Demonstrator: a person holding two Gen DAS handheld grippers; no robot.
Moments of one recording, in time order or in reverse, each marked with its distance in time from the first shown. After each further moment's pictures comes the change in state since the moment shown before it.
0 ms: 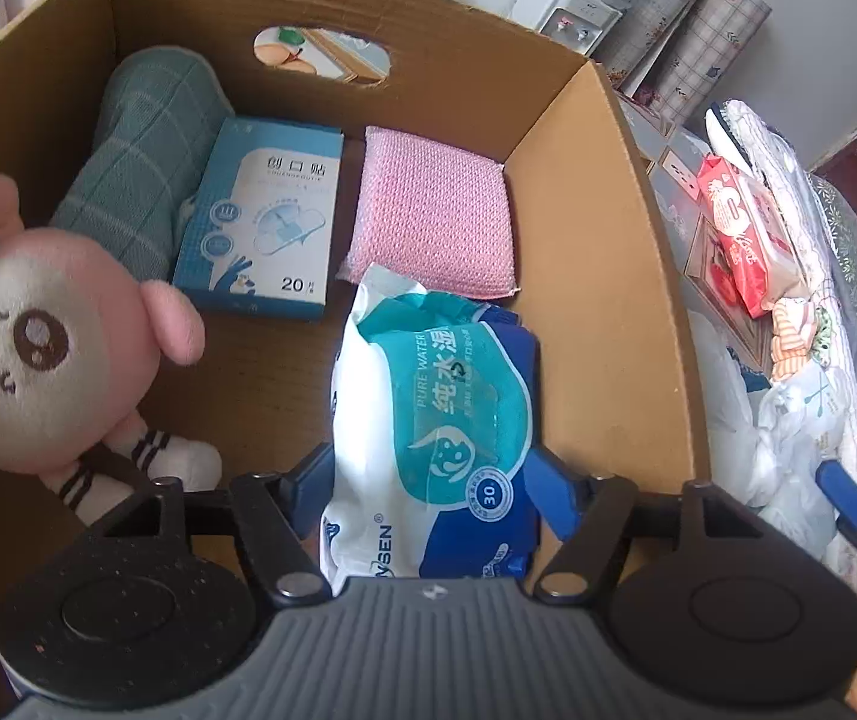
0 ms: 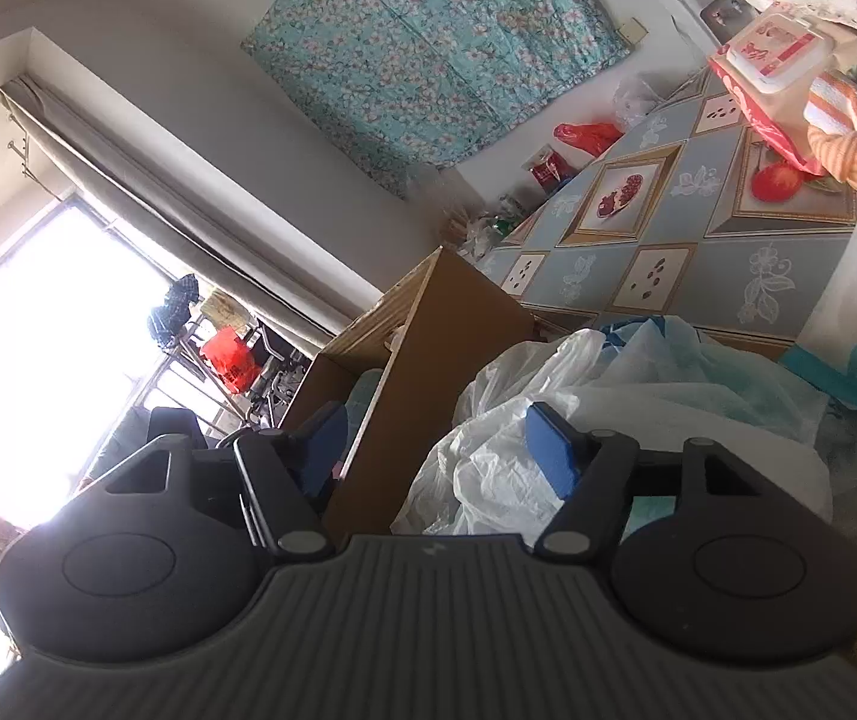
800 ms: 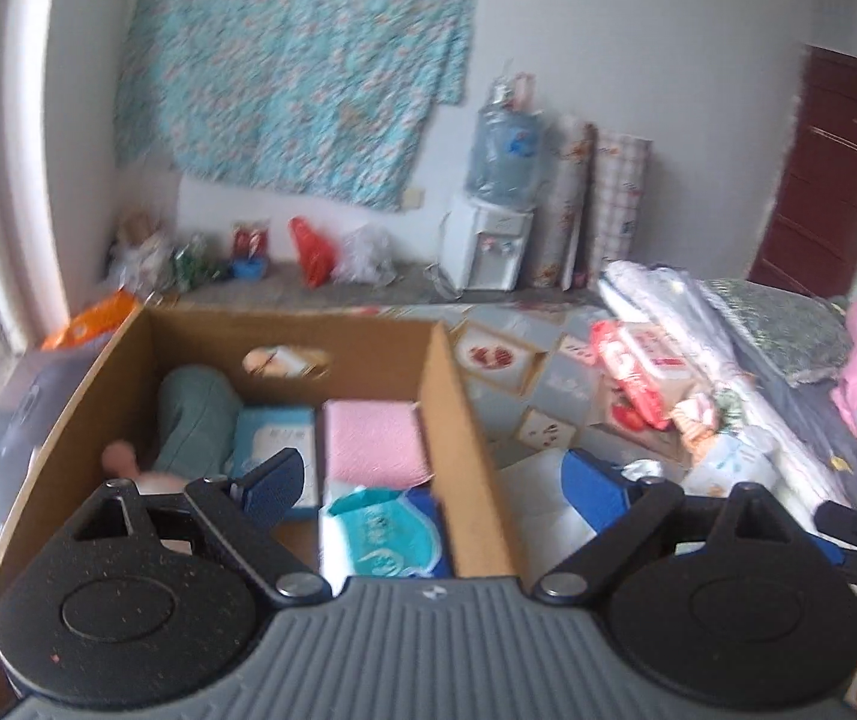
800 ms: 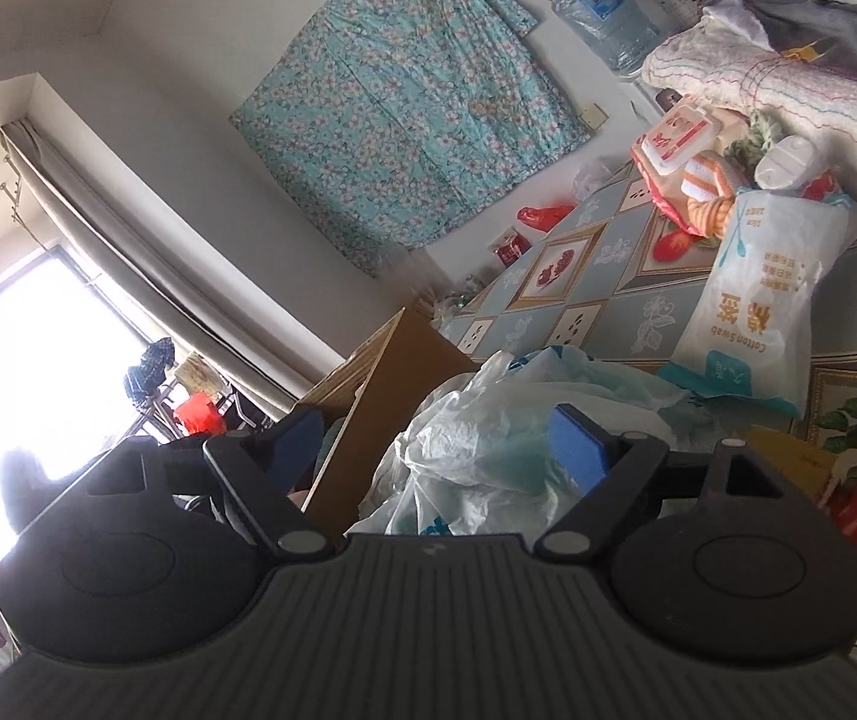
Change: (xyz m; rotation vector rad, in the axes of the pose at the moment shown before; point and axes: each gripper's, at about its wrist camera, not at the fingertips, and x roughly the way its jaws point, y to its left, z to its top) left arm -0.135 -0.072 -0.069 0.313 -0.554 0.044; right arm -0.091 -0.015 -0.031 -0.018 -0.189 -0.072
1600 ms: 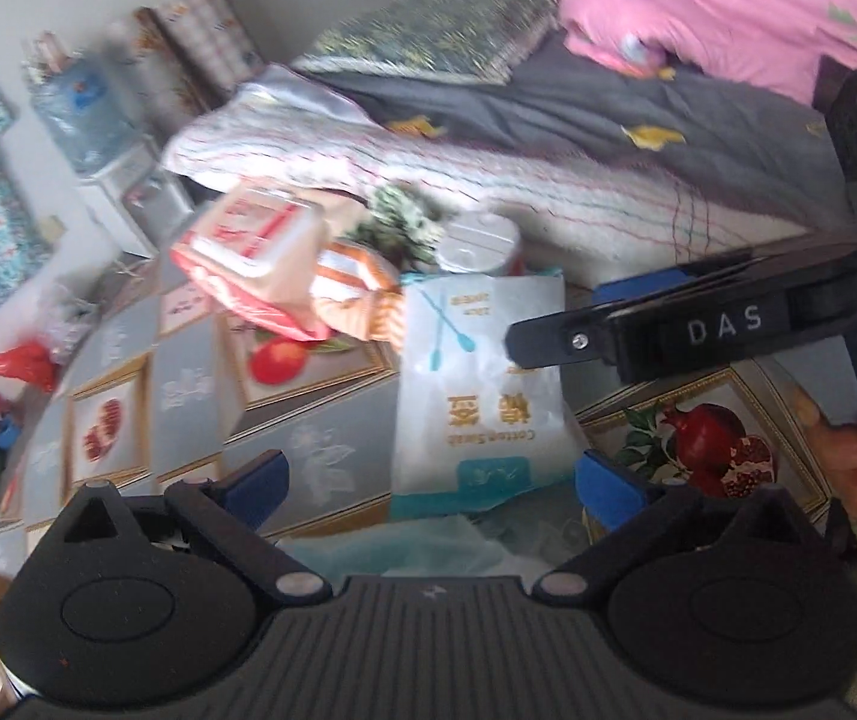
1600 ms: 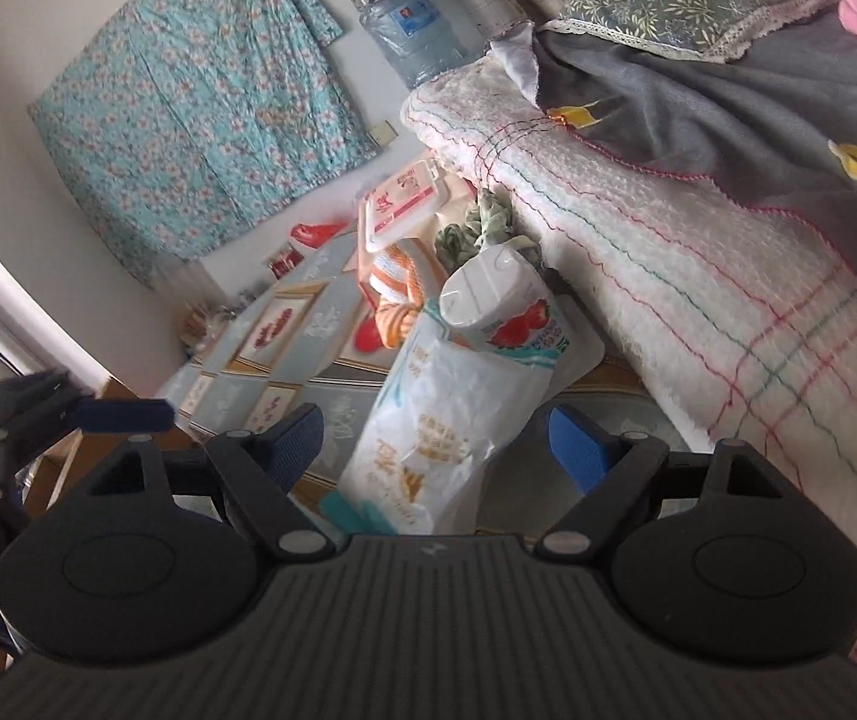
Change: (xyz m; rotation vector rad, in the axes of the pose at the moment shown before) left arm 0.200 -0.251 -0.021 0.820 0.365 -0.339; right arm 0.051 -0.108 0.075 -0.048 0.026 -0.457
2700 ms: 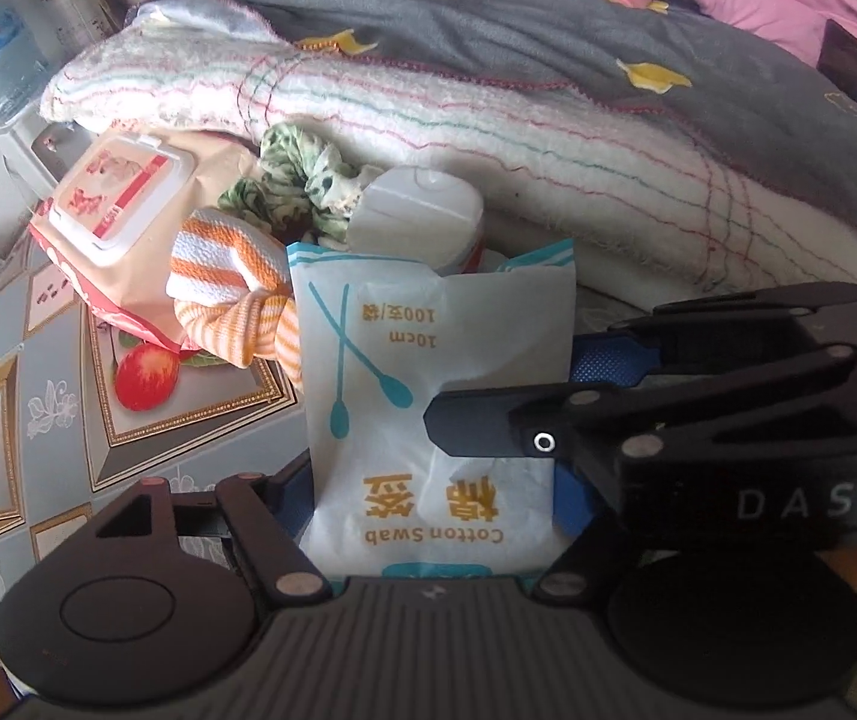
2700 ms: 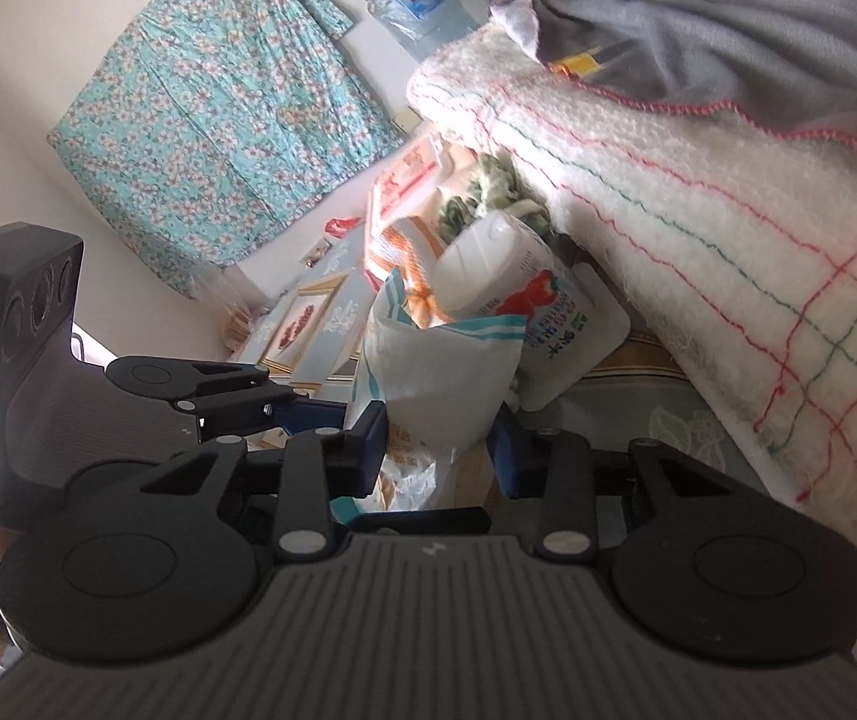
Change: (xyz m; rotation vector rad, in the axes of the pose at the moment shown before) left arm 0.079 -0.006 0.039 -0.005 0.130 -0.132; right arm 0.033 -0.022 0.001 0.100 0.008 0.133
